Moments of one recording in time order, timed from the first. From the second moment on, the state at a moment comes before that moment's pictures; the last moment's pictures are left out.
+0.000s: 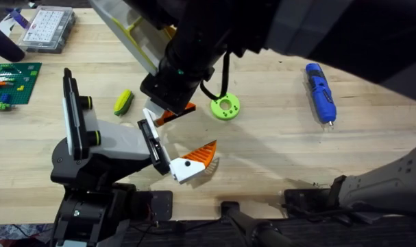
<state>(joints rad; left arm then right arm) -0.09 0.00 0.01 -0.10 1.02 -0.08 1.00 1.79 1.80 -1.11 -0.21 -0.05</state>
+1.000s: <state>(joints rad) -0.09 0.00 0.01 -0.09 1.03 -0.08 1.00 1.64 1.80 -1.19 -0.21 -0.05</state>
